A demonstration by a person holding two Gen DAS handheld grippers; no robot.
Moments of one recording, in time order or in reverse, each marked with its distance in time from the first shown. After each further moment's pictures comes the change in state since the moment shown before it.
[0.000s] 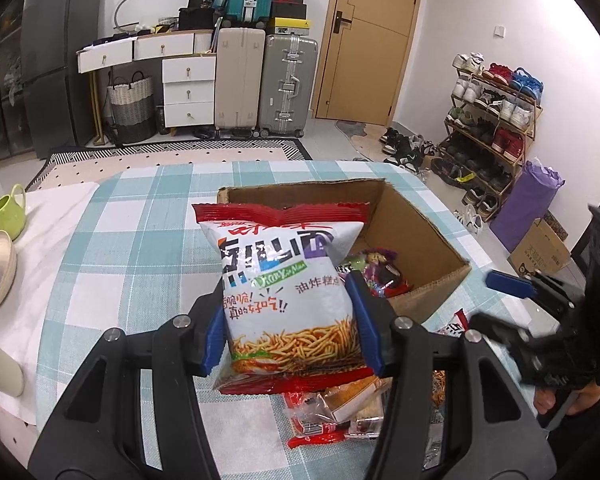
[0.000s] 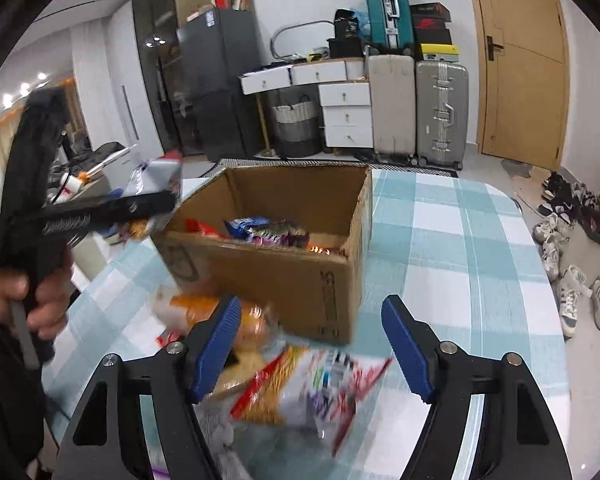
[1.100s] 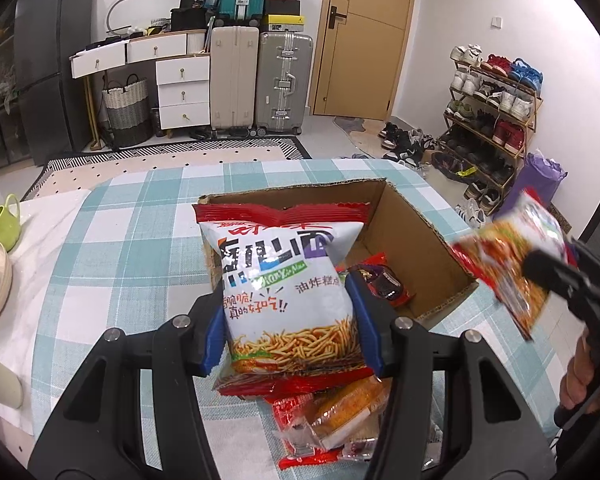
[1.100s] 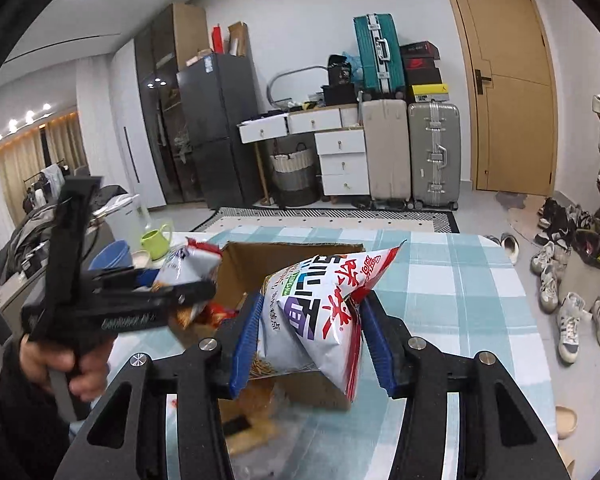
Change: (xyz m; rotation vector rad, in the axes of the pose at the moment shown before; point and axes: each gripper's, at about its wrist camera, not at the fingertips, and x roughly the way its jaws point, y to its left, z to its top) left arm 0.025 -0.013 0.005 0.036 0.017 0.009; right arm -0.011 -0.001 0.062 0.028 -0.217 0.029
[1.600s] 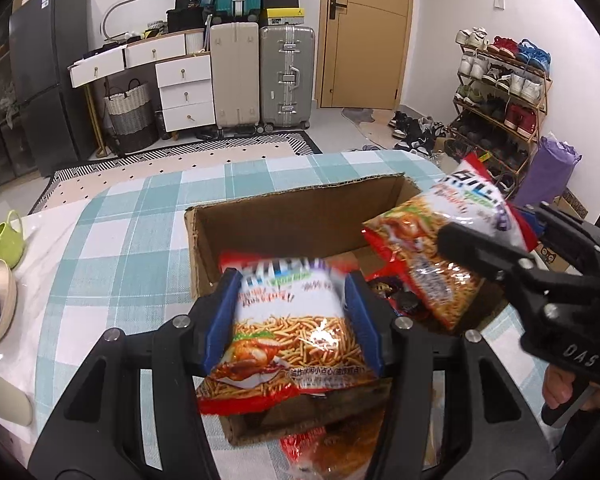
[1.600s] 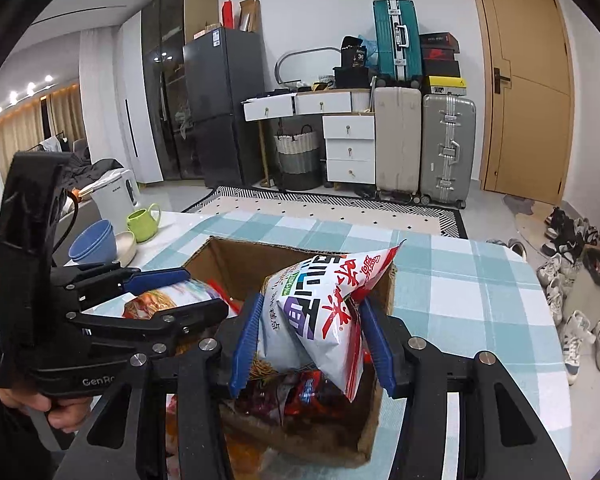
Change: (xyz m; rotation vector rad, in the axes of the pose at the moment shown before) left arm 0.049 -0.007 0.016 0.044 0.026 0.047; right arm 0.096 0.012 0.019 -0.073 0.074 -0.009
